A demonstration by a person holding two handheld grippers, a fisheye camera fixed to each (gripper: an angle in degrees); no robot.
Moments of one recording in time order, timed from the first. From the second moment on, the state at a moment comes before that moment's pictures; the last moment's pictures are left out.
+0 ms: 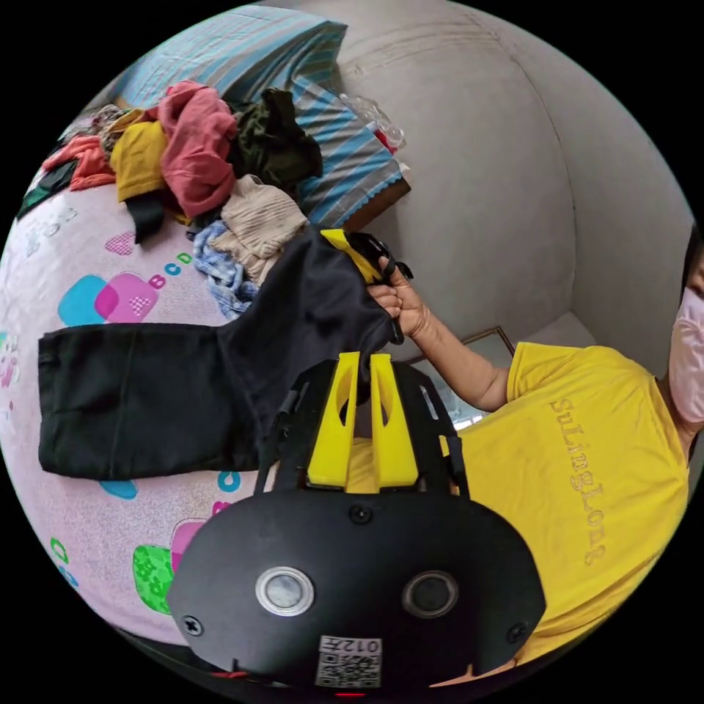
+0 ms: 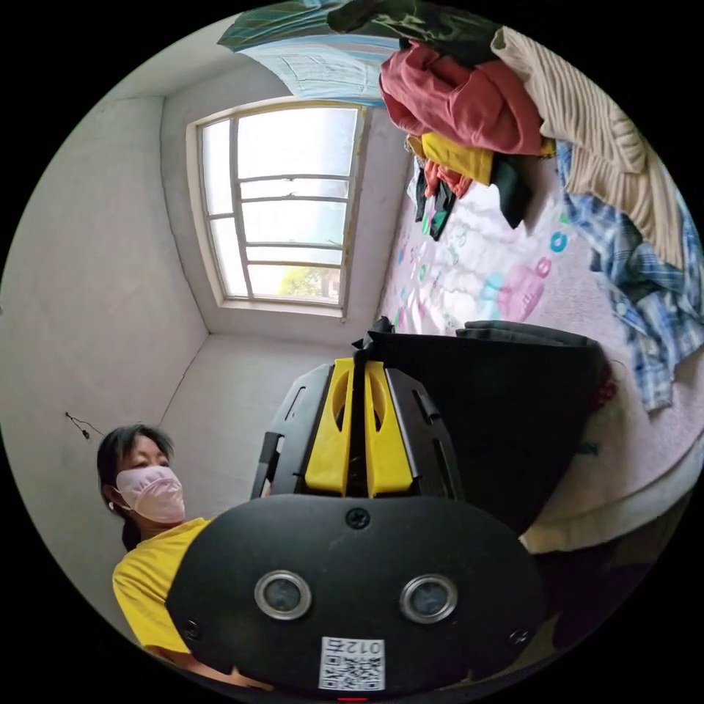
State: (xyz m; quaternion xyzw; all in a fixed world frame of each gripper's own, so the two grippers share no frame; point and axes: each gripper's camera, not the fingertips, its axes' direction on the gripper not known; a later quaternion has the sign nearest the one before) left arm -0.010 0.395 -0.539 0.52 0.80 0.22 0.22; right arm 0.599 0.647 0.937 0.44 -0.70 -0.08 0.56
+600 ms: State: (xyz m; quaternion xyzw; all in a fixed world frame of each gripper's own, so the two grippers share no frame) left arm 0.131 0.119 -0.299 0.25 0.94 0.05 0.22; right arm 0.391 0.332 0.882 0.26 -0.67 -0.04 0.70
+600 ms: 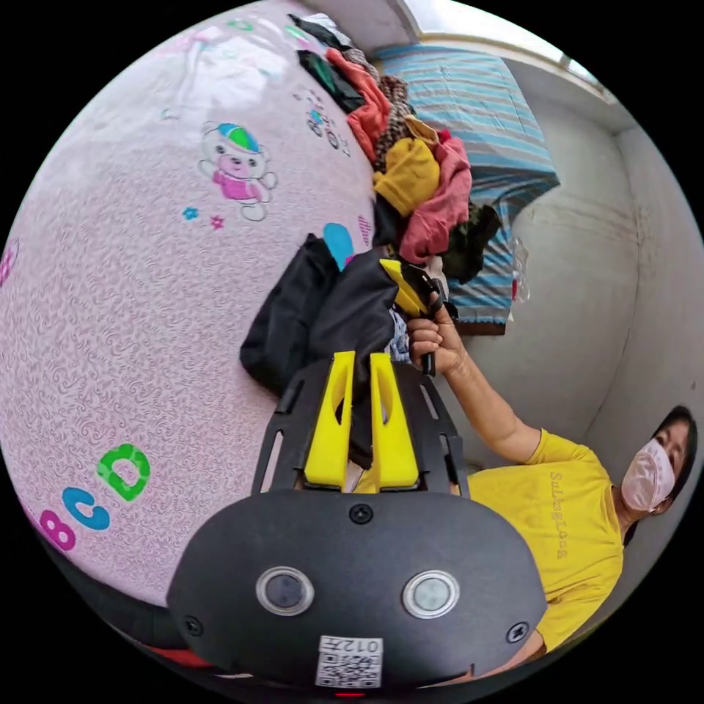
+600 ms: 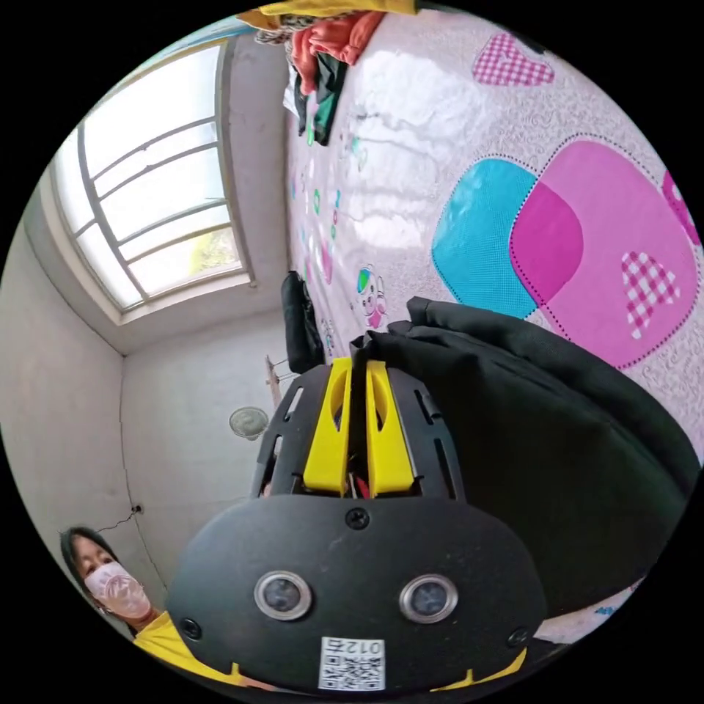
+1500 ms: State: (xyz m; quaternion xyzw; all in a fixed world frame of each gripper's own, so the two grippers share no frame) left arm 0.157 0.089 -0.376 0.26 0.85 -0.07 0.46; right arm 0.301 0.311 0.938 0.34 -0.41 -0.07 0.84
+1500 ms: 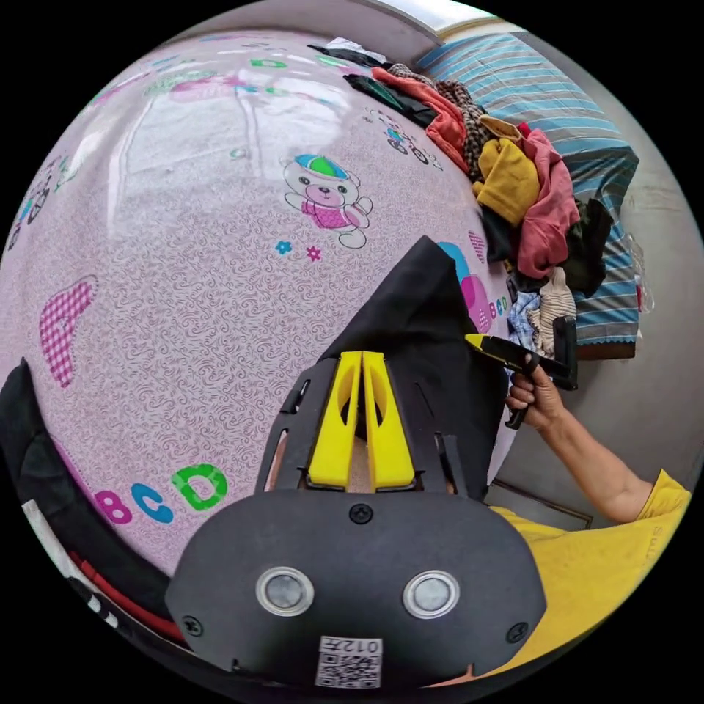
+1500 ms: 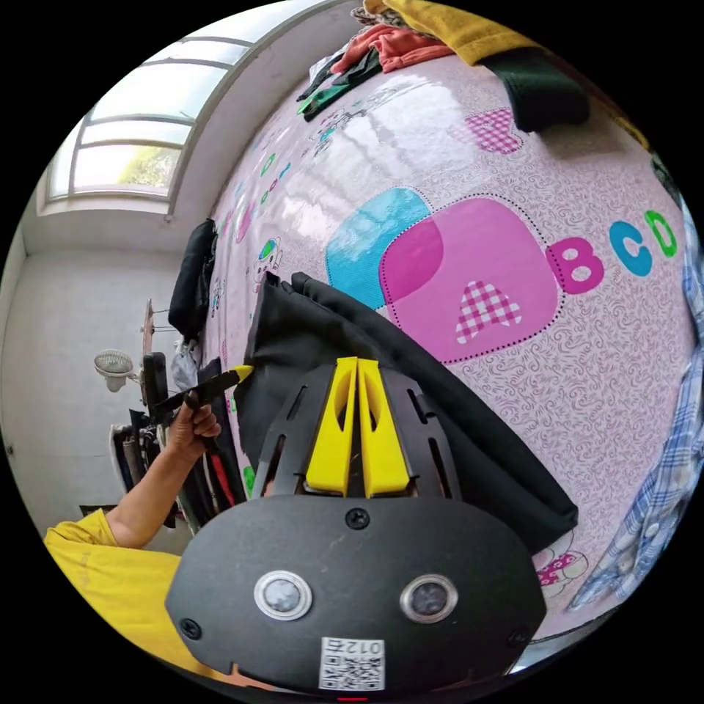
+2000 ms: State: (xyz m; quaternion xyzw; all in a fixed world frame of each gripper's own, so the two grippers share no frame) left arm 0.227 0.249 -0.520 0.28 0.86 0.22 0.37; right arm 0.257 0.506 1.028 0.35 -0.25 -0.27 0.86
